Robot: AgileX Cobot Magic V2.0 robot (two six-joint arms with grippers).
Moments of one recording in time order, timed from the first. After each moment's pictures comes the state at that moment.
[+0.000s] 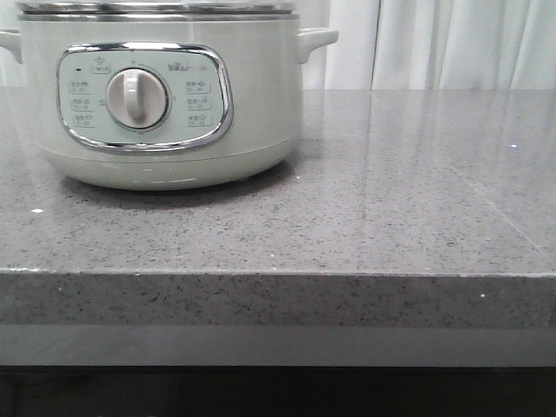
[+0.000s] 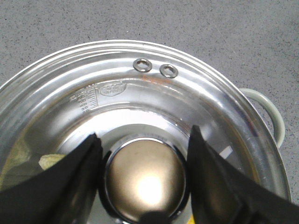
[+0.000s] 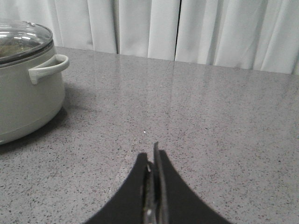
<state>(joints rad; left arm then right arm) -0.34 1.74 -1.87 -0.27 0.98 0.21 0.10 0.32 -0.36 0.26 0.24 -0.26</state>
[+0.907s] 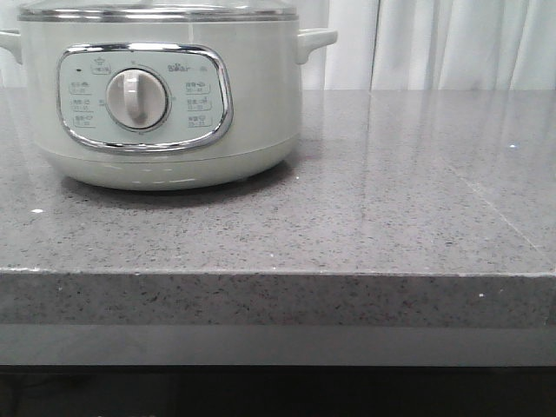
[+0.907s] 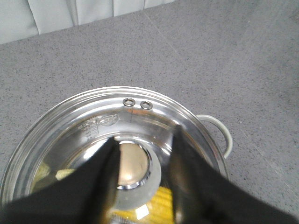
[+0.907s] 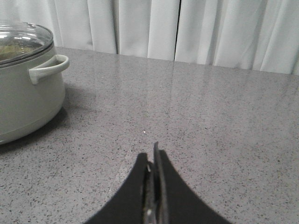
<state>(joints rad) -0.34 1.55 -1.84 -0.28 0.96 0.24 0.10 0.32 -0.36 0.26 0.24 -0.26</state>
